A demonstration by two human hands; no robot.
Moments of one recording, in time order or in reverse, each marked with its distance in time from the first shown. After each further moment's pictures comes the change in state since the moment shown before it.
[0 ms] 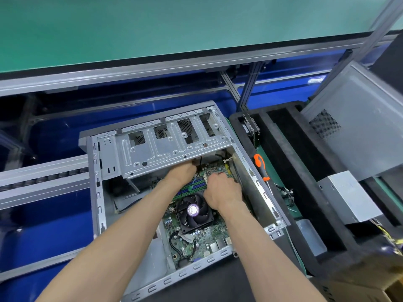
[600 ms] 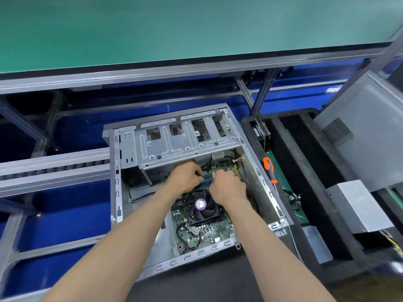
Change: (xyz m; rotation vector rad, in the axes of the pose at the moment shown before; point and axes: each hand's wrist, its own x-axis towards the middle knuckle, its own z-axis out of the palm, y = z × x) left_hand -0.038 -0.017 -0.008 0.013 -0.019 0.076; right_hand -0.004 -0.006 -0.001 0.082 0.018 0.006
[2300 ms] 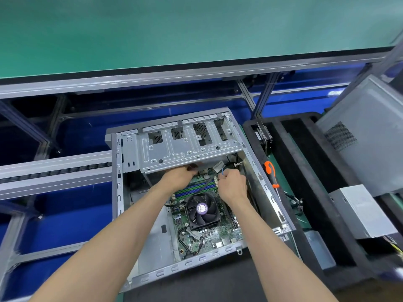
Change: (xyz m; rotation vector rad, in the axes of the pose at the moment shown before) left_hand 0.010 -0.018 -0.016 -0.041 -0.085 -0.173; right_hand 0.007 0.003 -0.010 0.481 0.085 0.218
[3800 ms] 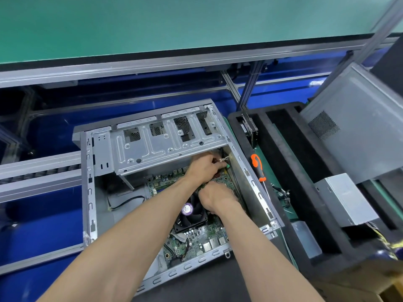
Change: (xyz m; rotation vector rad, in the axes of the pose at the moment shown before) left_hand 0.045 0.080 0.063 -0.137 -0.006 0.276; right_hand 0.001 0.008 0.008 -0.364 -0.398 0.184
